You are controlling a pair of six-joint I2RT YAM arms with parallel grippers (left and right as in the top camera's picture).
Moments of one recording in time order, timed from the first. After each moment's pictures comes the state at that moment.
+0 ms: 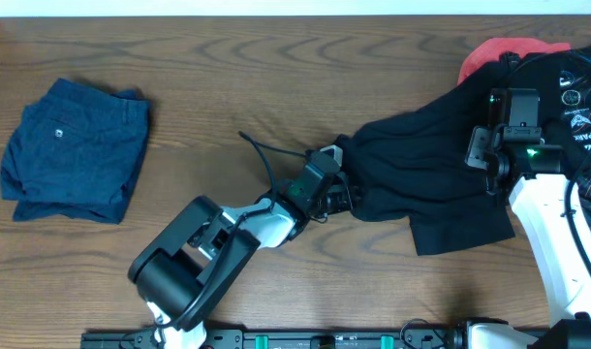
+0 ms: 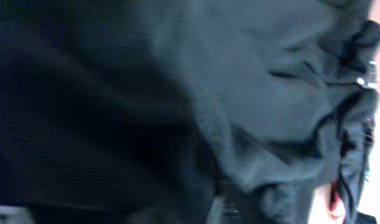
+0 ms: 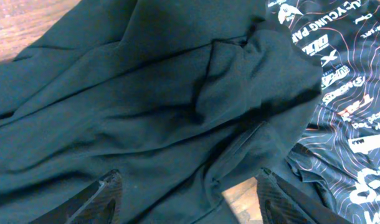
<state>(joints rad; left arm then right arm) -0.72 1.90 0.79 0.37 0.29 -0.96 -0.01 1.40 1.06 -0.69 0.39 0.20</state>
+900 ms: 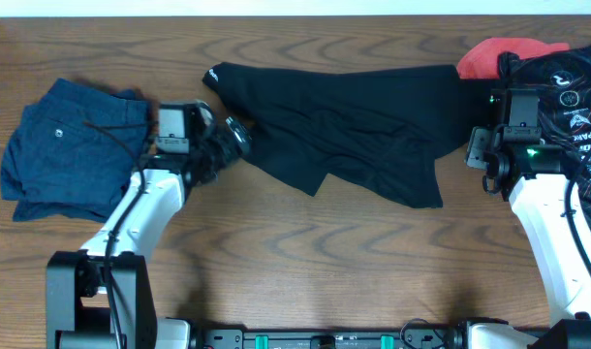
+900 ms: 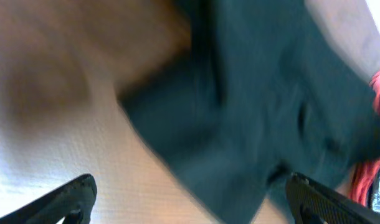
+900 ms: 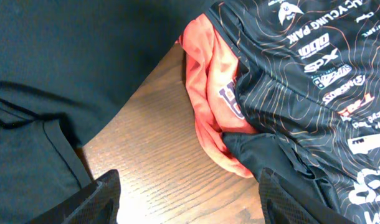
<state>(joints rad) -0.09 1.58 0.89 -0.30 0.39 -0.67 -0.01 1.40 1.06 -0.70 0.39 0.20</state>
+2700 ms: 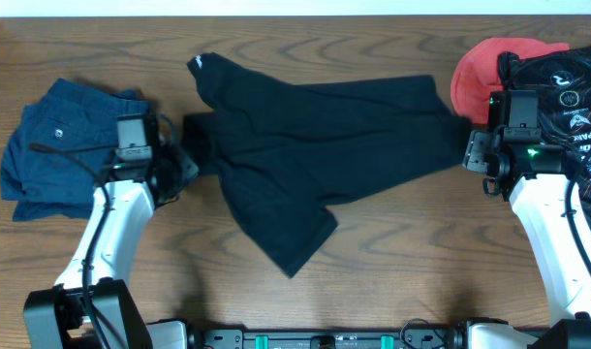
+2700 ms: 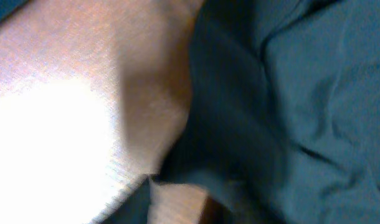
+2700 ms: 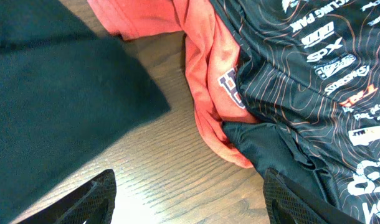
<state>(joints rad) 0.12 1.47 0.88 -0.55 0.18 -0.61 -0.02 1.40 1.06 -0.74 0.37 0.20</state>
